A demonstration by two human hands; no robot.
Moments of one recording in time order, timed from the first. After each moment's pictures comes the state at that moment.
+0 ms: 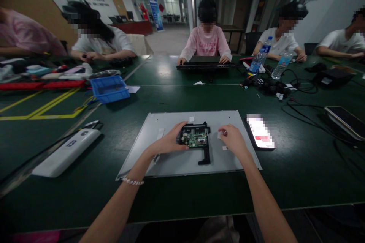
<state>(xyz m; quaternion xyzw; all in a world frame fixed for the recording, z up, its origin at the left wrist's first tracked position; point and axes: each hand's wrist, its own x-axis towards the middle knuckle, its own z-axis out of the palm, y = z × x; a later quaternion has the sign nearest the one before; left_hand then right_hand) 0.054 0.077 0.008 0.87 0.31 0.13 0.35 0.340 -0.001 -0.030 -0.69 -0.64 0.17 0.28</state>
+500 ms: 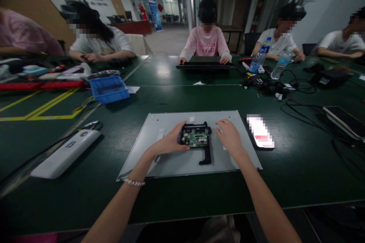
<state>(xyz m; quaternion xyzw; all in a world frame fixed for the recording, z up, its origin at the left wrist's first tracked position) 0.054 0.078 0.004 0.87 0.31 0.14 0.34 0.319 0.007 -0.018 -0.68 -0.67 0.05 0.29</state>
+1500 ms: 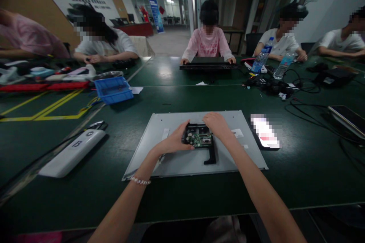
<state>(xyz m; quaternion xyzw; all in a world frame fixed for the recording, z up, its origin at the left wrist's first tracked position) 0.052 0.080 -0.006 0.87 0.33 0.15 0.33 0.278 0.059 0.009 -0.55 -0.82 -0.07 0.12</state>
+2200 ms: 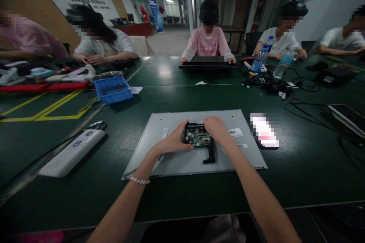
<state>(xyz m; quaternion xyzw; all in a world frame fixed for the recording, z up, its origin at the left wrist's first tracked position) 0.053 0.082 -0.009 0.87 0.33 0.14 0.33 0.273 0.051 -0.008 -0.59 -0.80 -0.01 0.14</state>
